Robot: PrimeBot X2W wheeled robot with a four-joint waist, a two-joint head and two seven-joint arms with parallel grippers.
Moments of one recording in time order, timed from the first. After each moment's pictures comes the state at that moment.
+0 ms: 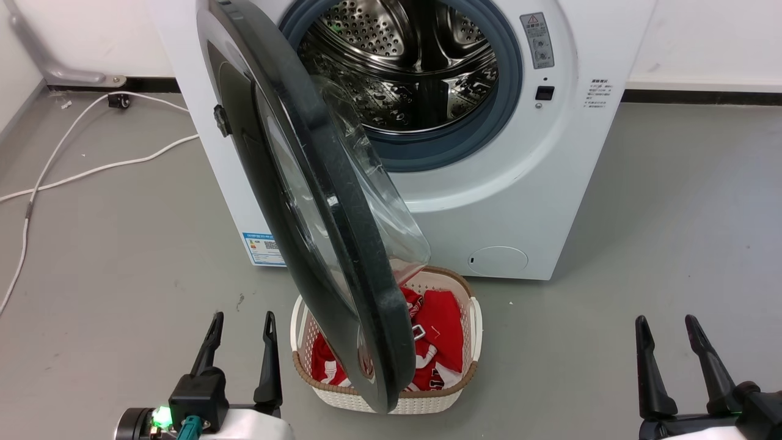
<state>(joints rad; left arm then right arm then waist) 0.05 0.05 -0.07 0.10 -0.06 0.04 -0.26 0.15 -0.05 -0.06 -0.02 0.16 0.13 -0.26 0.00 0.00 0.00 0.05</state>
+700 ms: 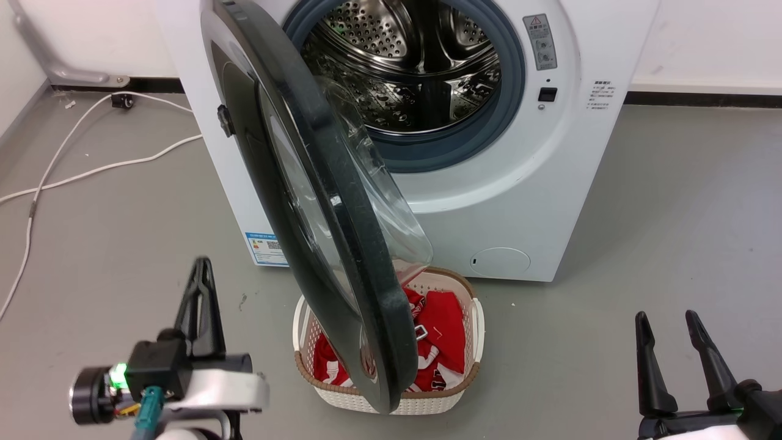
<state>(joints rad) -0.01 0.05 -0.01 0.01 -0.04 0.07 -0.26 0.15 -0.05 -0.06 -0.04 0.16 0.13 -0.26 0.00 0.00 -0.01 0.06</state>
